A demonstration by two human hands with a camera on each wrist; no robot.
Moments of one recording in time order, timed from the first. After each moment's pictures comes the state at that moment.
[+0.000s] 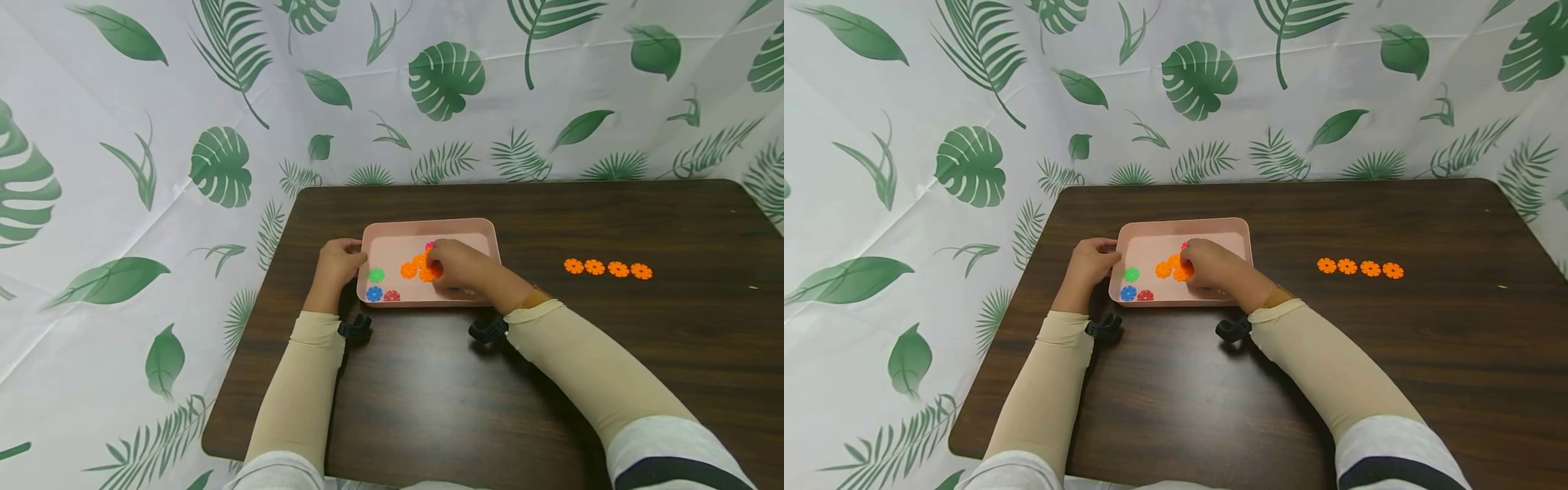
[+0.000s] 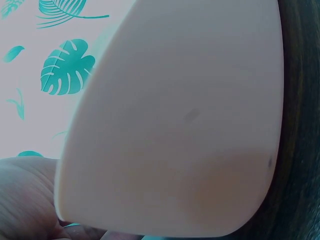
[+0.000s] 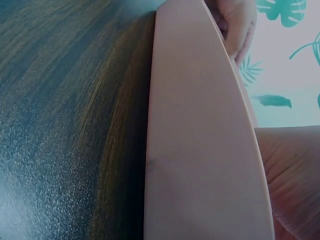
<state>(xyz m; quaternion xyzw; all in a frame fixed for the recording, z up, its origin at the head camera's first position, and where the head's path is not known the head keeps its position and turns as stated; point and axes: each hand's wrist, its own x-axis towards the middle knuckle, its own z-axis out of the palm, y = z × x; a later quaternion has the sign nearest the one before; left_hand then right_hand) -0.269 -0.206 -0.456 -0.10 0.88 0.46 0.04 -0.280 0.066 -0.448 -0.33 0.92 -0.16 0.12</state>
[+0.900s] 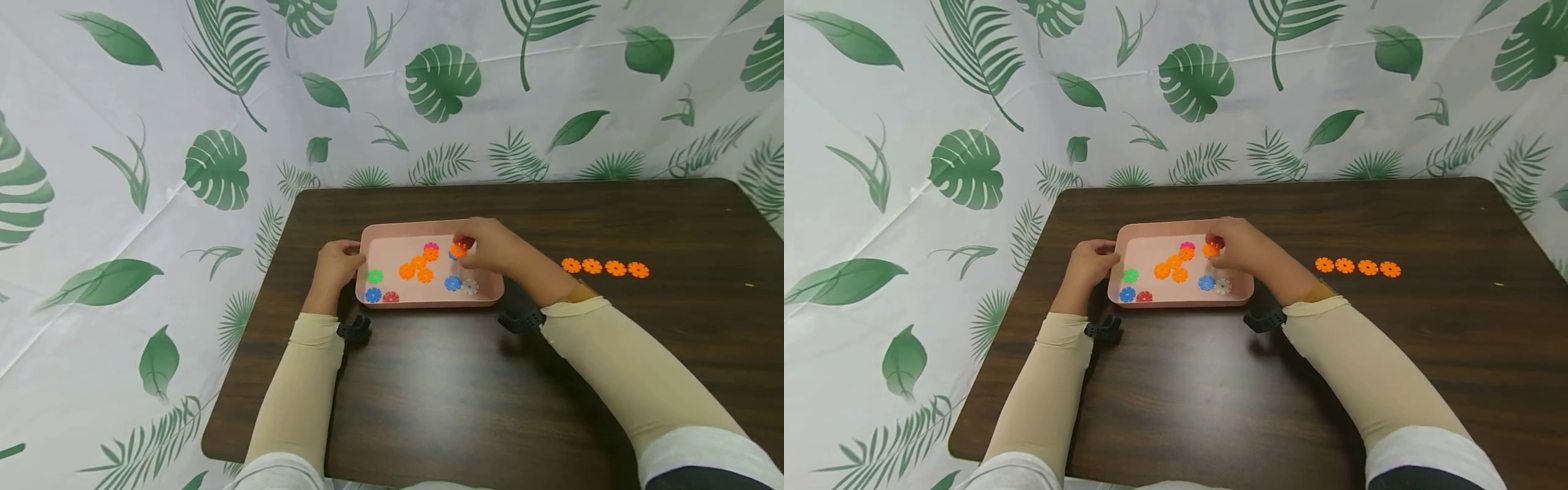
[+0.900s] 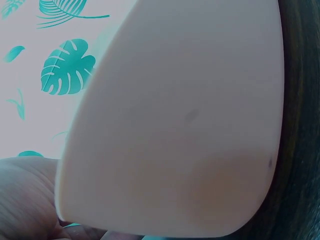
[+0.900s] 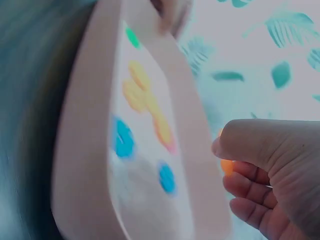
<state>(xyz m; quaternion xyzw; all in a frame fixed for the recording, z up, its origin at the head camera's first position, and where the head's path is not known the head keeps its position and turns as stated) -0.270 -0.208 -0.458 -0.10 0.89 0.45 0.04 -0.280 0.124 -0.418 -0.28 0.93 -0.24 0.05</state>
